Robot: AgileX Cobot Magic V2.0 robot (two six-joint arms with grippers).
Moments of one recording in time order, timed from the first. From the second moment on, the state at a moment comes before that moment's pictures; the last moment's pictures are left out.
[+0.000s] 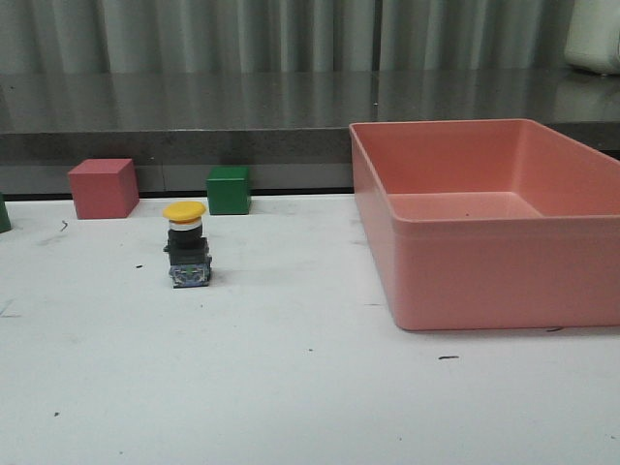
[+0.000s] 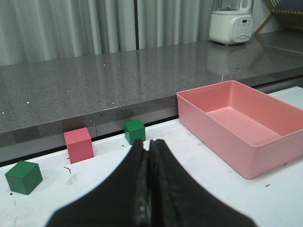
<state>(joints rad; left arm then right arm) -0.49 0.05 -0.60 0.13 0.69 -0.07 0.16 0.25 -0.41 -0.10 0.55 0.20</state>
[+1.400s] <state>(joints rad) 0.03 0.00 0.01 -0.05 0.16 -0.07 0.16 0.25 -0.41 -0.10 0.55 0.20</state>
